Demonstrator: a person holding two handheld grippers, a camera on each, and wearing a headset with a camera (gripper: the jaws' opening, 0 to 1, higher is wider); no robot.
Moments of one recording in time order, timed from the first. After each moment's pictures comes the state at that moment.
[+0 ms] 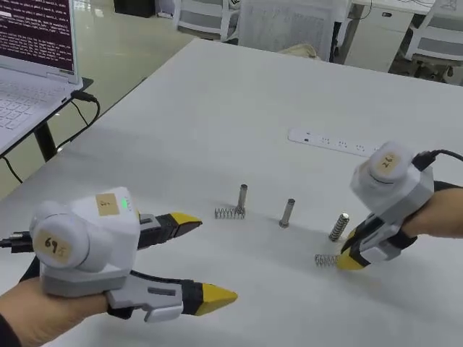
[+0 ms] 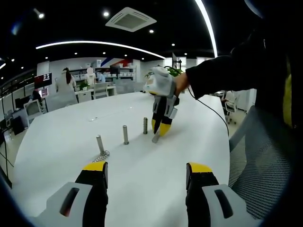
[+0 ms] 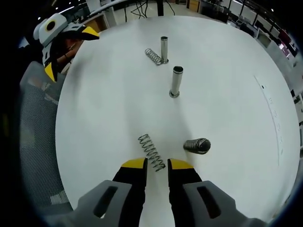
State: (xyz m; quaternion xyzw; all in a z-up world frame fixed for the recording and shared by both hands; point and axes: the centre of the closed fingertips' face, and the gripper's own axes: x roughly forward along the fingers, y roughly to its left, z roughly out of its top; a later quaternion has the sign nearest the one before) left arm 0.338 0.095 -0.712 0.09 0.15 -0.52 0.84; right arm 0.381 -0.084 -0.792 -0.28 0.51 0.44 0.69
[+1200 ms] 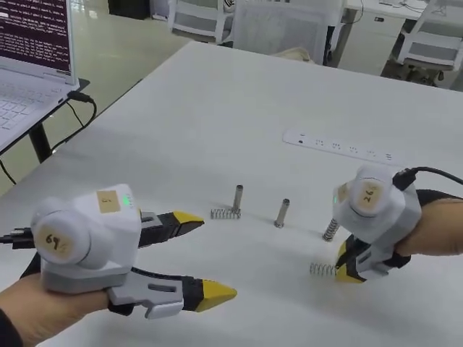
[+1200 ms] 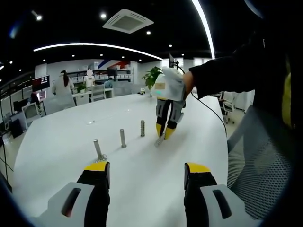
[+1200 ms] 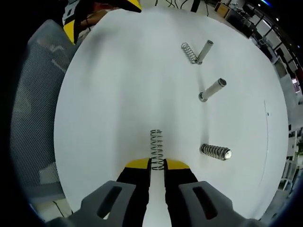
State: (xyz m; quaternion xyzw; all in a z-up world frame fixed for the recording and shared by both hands) left arm 0.335 0.087 -0.706 0.09 0.14 -0.53 0.83; right arm 0.354 -0.077 -0.785 -0.41 0.48 0.46 0.62
